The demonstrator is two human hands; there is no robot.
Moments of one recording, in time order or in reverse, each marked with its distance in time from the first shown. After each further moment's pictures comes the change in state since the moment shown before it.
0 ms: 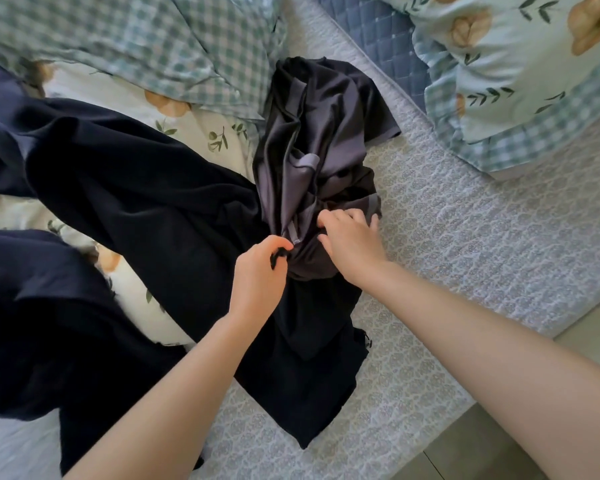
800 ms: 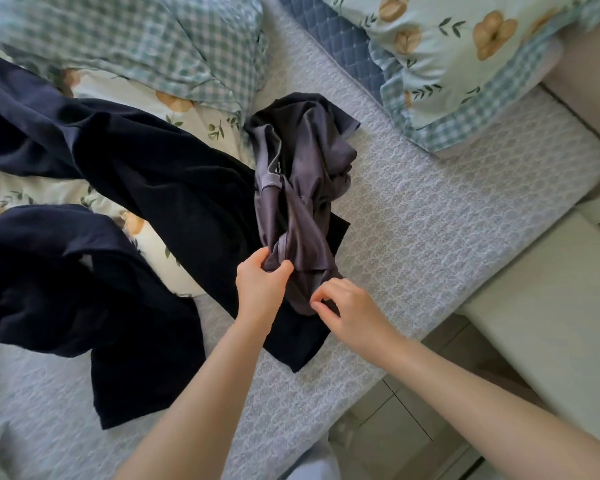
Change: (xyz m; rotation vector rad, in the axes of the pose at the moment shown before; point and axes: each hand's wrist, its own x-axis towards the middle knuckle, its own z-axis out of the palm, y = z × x) left_hand -0.114 0.065 -0.039 -0.429 -0.019 -0.429; right_hand -0.213 -0.028 -0.017 0.544 0.016 -0.158
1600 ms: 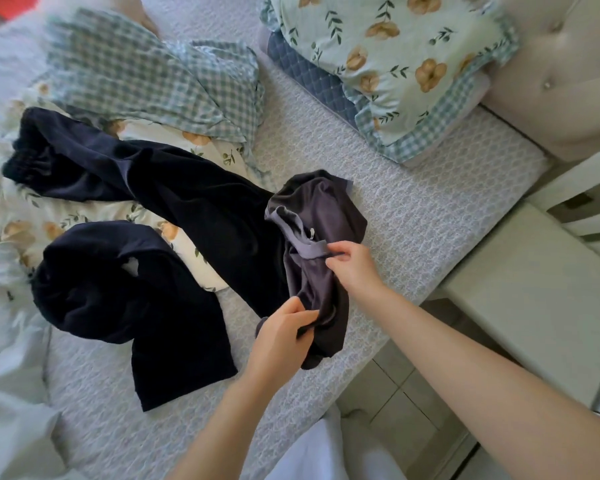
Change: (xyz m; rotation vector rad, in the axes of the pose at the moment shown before) left_hand -0.143 -0.021 -0.063 0.504 -0.349 0.675; right_hand -0.020 -0.073 -0.031 0.450 0.292 0.590
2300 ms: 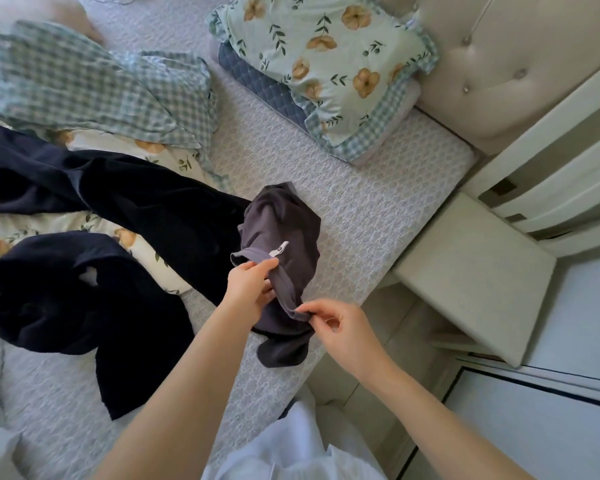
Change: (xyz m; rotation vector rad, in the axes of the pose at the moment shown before) left_hand 0.064 0.063 -0.015 -1.054 0.164 -0.909; right_hand -0.145 0.033 -0.052 0.041 -0.060 -0.298
